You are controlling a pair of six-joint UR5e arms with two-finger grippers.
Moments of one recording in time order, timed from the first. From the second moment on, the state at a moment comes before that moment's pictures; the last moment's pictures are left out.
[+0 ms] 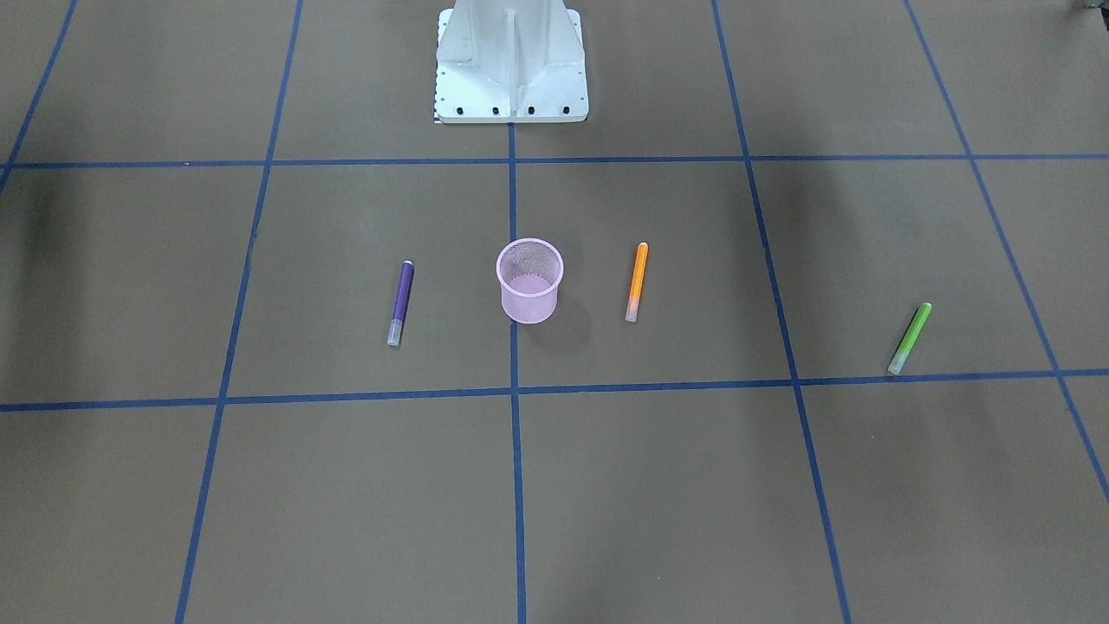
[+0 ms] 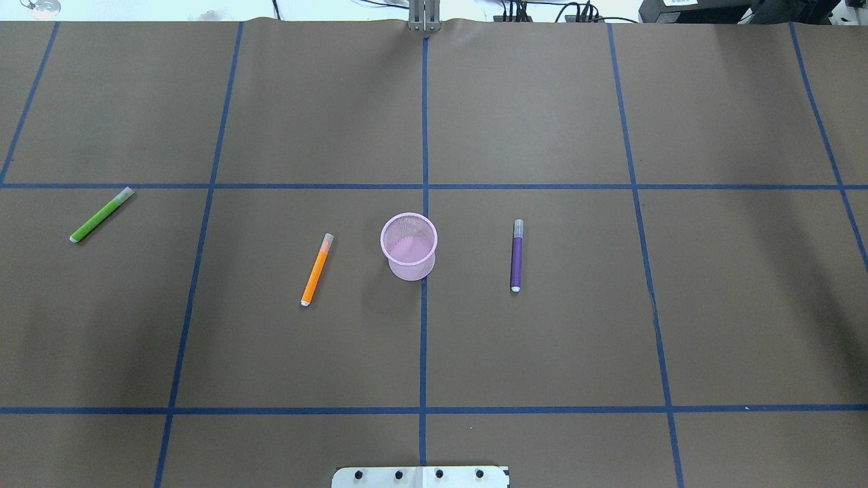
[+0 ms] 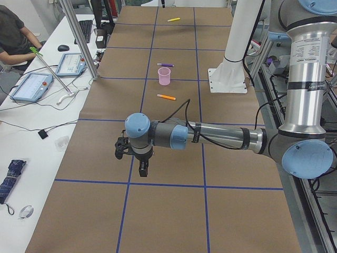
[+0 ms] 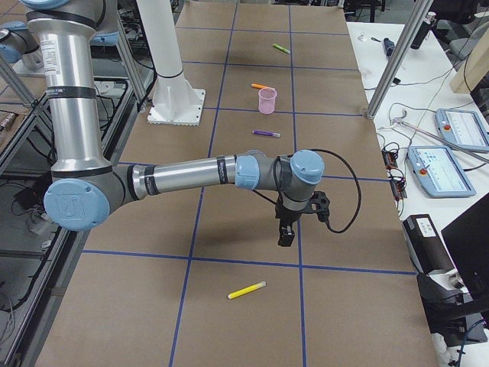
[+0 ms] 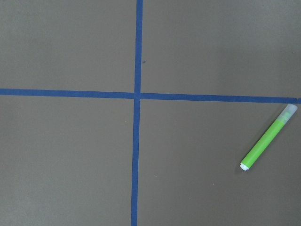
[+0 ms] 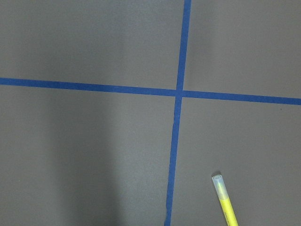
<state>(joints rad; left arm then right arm) -1.51 -1.54 -1.70 -1.58 -2.38 -0.13 1.46 -1.50 1.70 -1.79 2.28 -0.02</state>
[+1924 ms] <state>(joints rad) -1.50 -1.53 -1.70 -1.62 -2.38 -0.14 1.39 -1.64 1.27 -1.19 2.29 -0.14</state>
